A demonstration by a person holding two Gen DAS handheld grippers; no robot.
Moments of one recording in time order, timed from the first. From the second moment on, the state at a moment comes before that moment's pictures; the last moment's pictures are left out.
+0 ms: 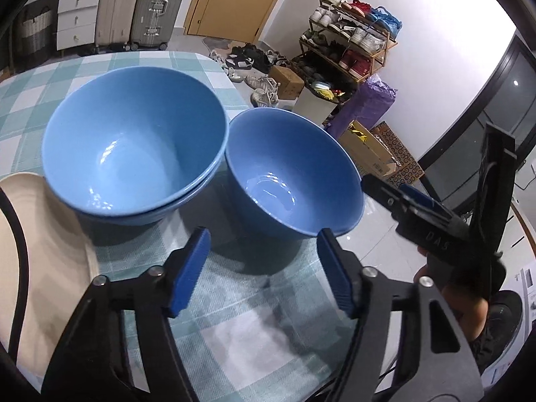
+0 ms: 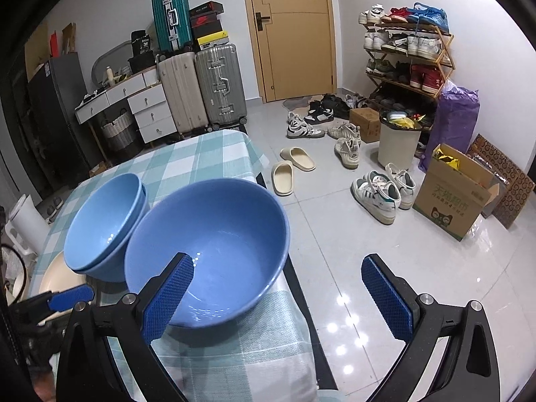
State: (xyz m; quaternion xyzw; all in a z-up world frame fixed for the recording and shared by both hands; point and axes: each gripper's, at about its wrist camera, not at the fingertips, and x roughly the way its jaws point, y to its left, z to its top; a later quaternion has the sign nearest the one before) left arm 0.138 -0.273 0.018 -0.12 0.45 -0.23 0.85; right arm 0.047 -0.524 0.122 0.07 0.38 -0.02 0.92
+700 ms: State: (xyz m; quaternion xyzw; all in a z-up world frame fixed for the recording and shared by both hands) left arm 0.183 -0.307 0.002 -0.10 0.48 -0.22 0.84; right arm 0.110 -0.532 0.089 0.06 0.42 0.01 0.90
